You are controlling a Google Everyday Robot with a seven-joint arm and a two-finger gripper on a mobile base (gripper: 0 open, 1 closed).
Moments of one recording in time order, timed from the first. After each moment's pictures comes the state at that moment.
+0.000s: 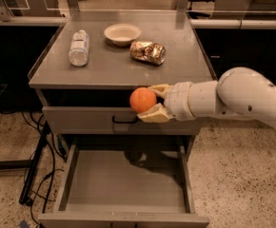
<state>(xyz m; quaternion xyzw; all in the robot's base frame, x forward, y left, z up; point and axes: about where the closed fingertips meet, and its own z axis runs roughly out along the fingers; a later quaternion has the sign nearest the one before) 0.561 -0.040 0.807 -0.57 0.65 0.14 0.47</state>
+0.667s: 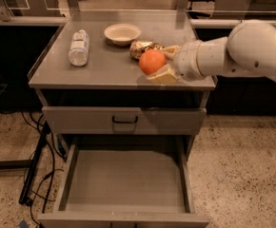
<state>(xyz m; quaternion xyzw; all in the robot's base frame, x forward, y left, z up) 0.636 -0.066 0.885 -0.56 0.66 0.09 0.49</state>
